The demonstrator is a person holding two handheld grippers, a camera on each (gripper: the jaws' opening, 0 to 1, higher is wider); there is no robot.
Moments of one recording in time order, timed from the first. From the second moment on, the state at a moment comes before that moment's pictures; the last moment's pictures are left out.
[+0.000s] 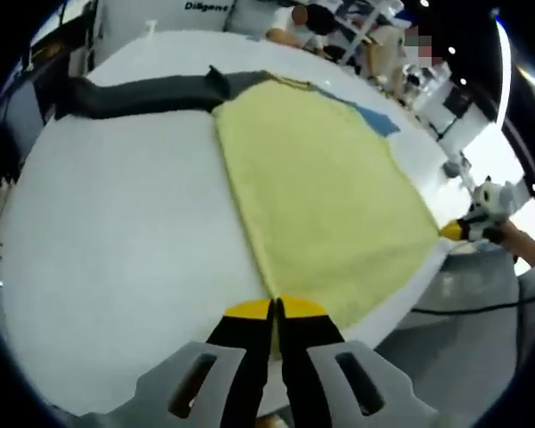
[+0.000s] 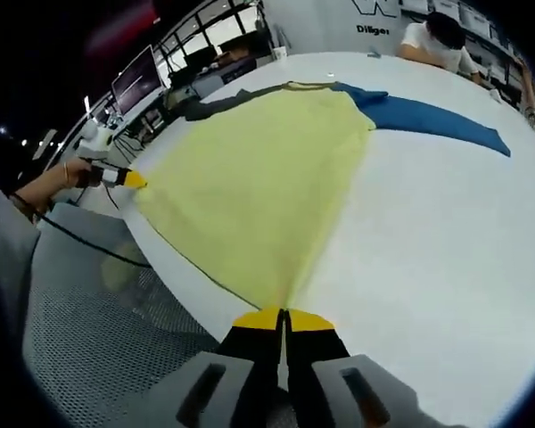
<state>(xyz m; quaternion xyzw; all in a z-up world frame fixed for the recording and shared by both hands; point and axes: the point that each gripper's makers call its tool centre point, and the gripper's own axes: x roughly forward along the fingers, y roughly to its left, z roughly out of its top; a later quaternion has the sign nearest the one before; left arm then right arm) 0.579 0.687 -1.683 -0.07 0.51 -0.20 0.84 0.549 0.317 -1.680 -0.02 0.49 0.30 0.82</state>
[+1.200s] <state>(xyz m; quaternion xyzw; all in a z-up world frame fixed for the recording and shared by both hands) 0.598 0.685 -1.640 -0.08 0.35 -0.20 0.91 0.564 0.305 -1.669 0.01 0.47 0.27 0.84</state>
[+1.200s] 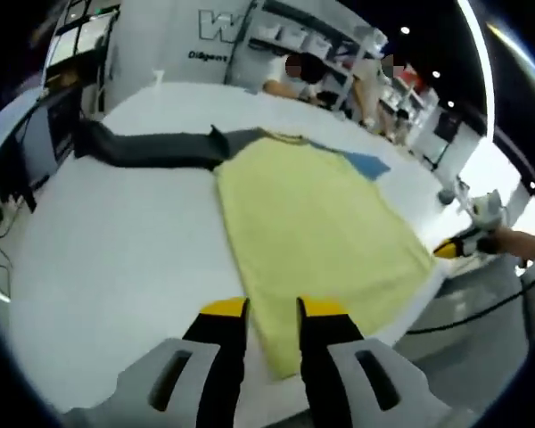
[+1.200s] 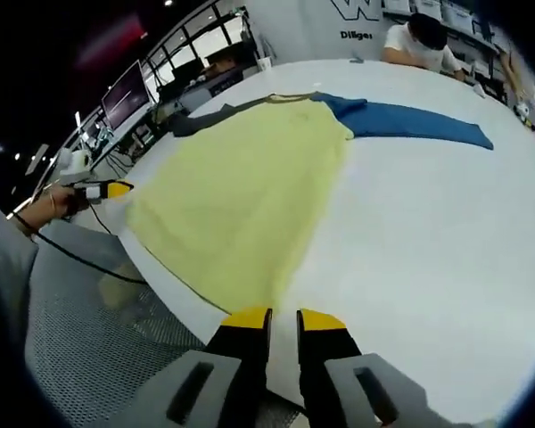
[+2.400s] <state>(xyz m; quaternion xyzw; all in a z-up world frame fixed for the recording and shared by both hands) 0.626 0.645 -1.607 -0.03 0.29 -0.27 0.92 0.720 0.189 -1.597 0.01 0.34 0.15 0.93</state>
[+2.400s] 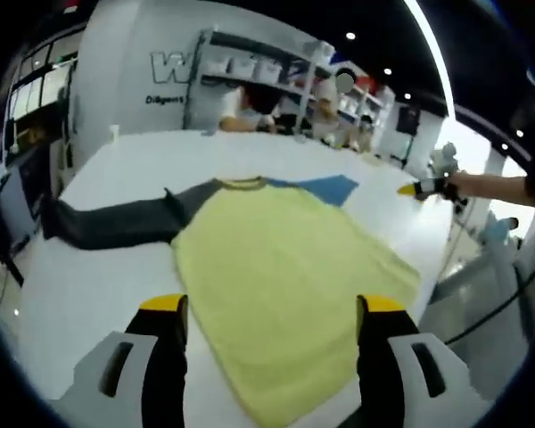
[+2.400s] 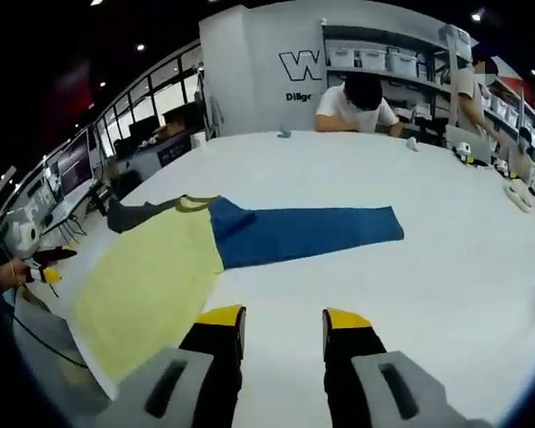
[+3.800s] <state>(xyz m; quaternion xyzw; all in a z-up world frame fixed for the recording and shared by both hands) 0.665 0.666 -1.596 -0.03 0.32 -0.22 0.92 0.905 0.051 -1.675 0.08 0.38 0.00 0.92</state>
